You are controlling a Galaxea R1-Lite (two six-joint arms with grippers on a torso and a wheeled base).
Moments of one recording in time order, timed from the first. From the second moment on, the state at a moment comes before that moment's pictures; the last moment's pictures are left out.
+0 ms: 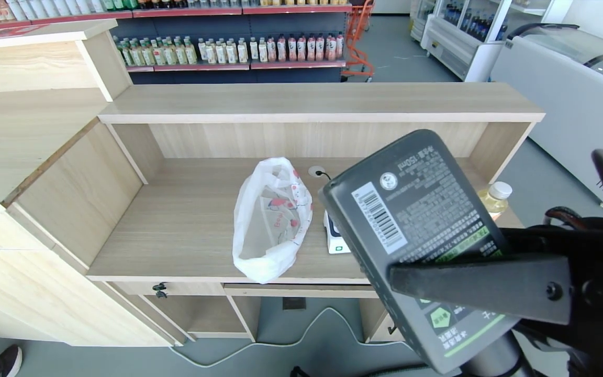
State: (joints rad) left arm -0.01 0.00 0.00 0.01 0.00 -0.21; right arm 0.81 1.39 -0.68 -0.91 0.81 -2.44
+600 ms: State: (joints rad) left arm -0.01 0.00 0.00 0.01 0.00 -0.21; right arm 0.81 1.31 -0.61 -0.88 0.83 -2.43
